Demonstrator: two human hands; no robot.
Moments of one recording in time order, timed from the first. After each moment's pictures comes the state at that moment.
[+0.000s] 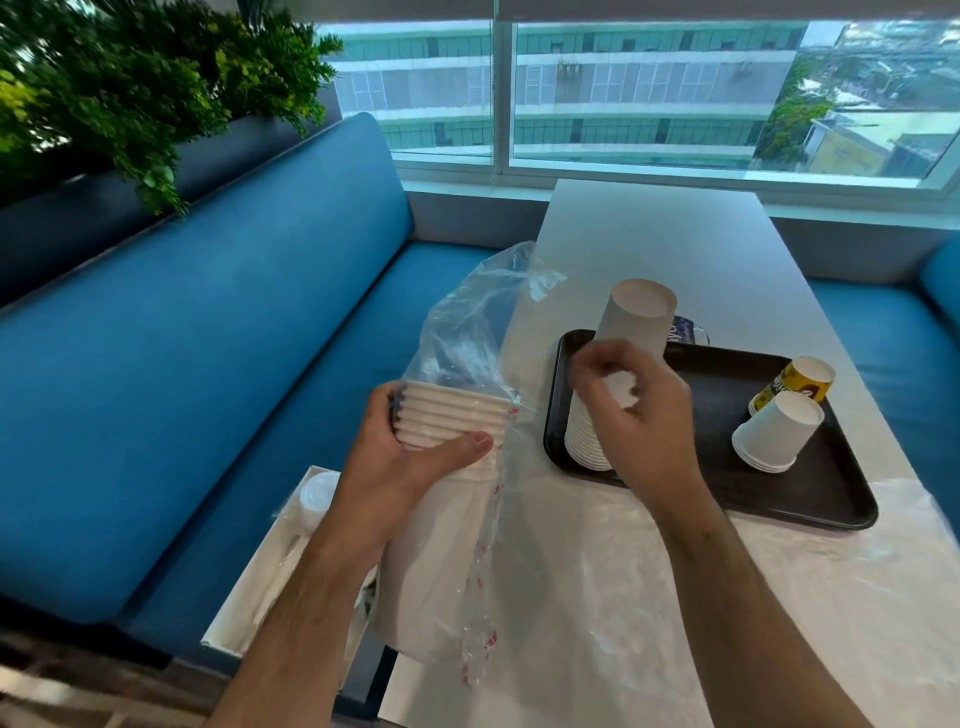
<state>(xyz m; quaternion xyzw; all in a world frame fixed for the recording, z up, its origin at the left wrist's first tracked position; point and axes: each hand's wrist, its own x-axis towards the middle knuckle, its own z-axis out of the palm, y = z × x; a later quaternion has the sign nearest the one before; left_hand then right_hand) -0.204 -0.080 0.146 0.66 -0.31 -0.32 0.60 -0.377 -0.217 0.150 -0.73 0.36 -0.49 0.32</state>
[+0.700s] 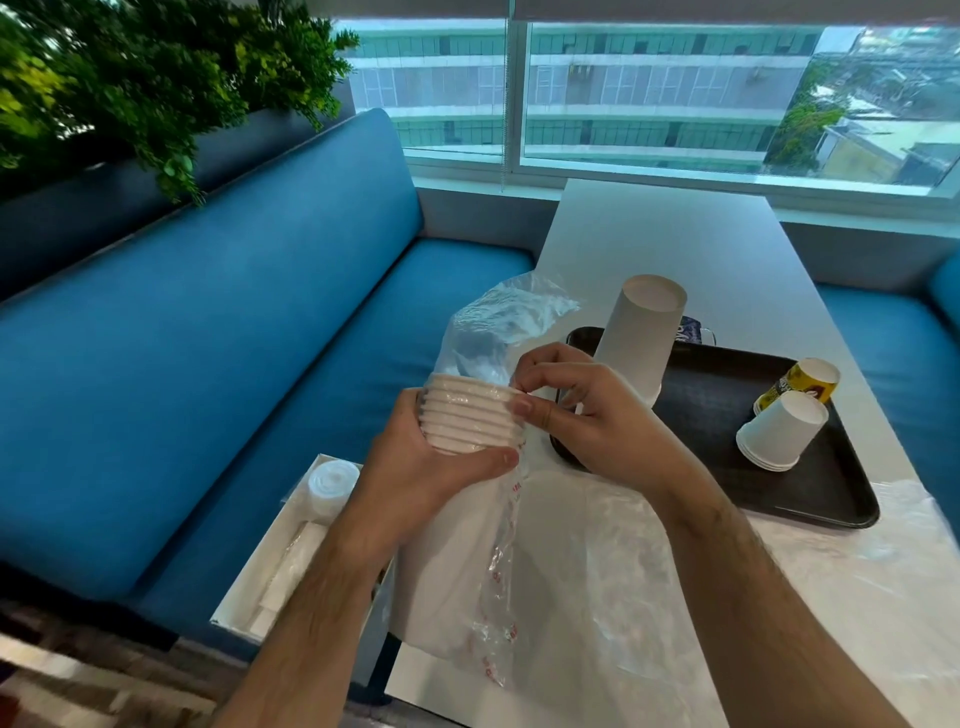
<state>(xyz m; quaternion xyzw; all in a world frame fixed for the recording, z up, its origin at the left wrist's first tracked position) -0.218 -0.068 0.156 0.72 -0.34 -0.31 0.52 -0.363 -0.207 0.167 -0.85 0.18 -0.26 0.43</state>
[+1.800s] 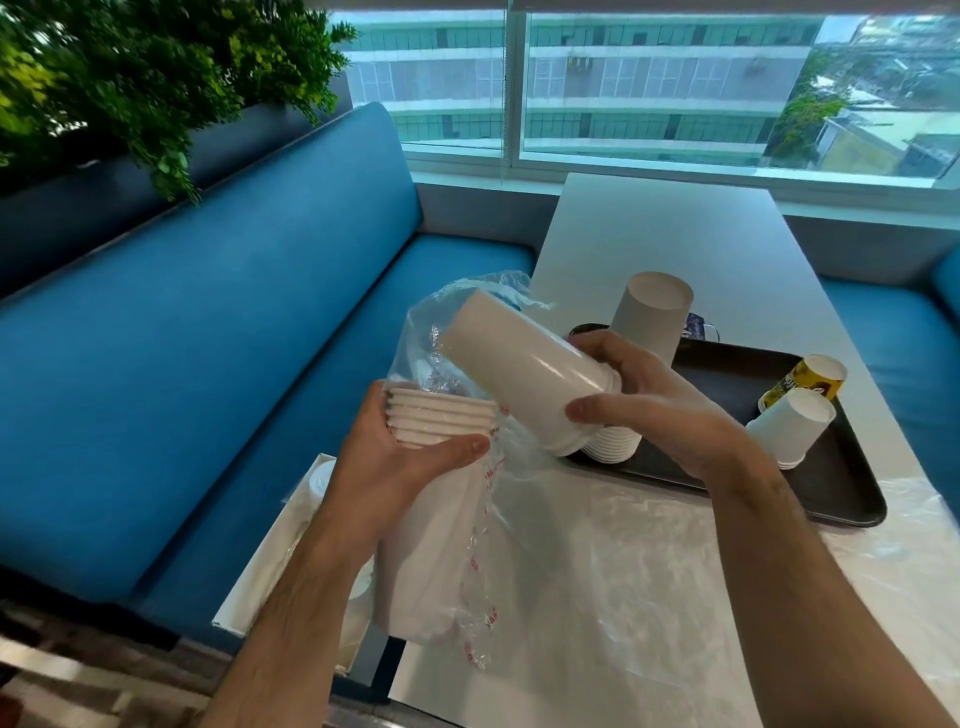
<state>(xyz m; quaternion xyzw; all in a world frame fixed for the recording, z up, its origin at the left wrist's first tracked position) -0.198 -0.061 0.154 0.71 -0.30 -0.31 0.56 -0.386 -0.234 0.174 -0.74 0.28 -0.20 0.58</state>
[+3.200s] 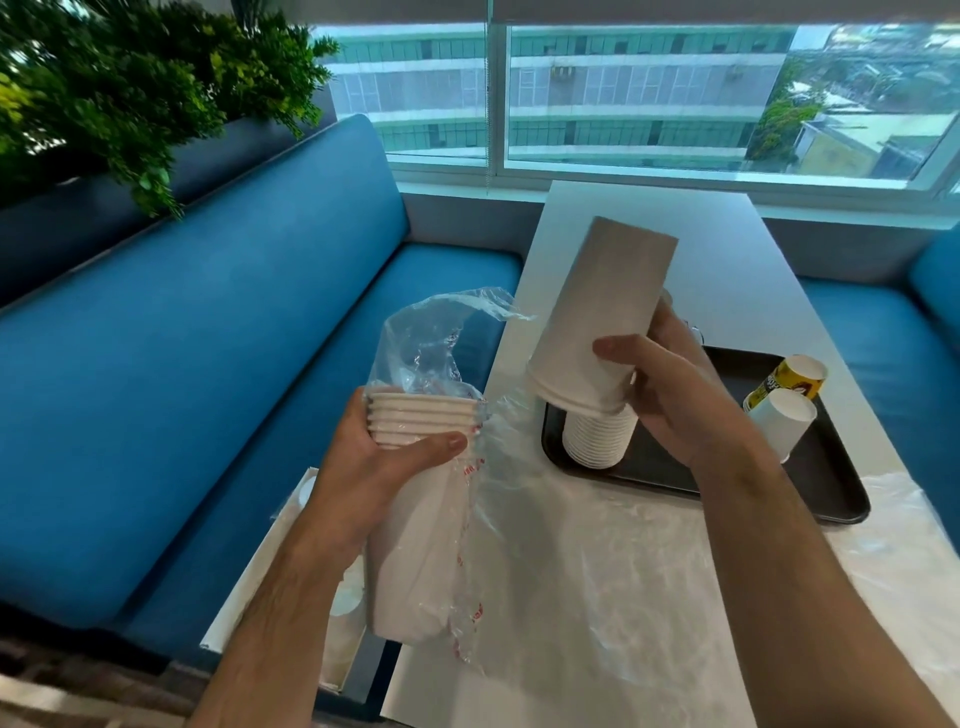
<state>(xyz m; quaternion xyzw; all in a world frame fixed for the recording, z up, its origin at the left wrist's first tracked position) -0.189 -0.069 0.150 0.68 -0.28 -0.34 0.59 -0.392 -0.241 0.187 -0.57 0.27 -0.39 0.67</state>
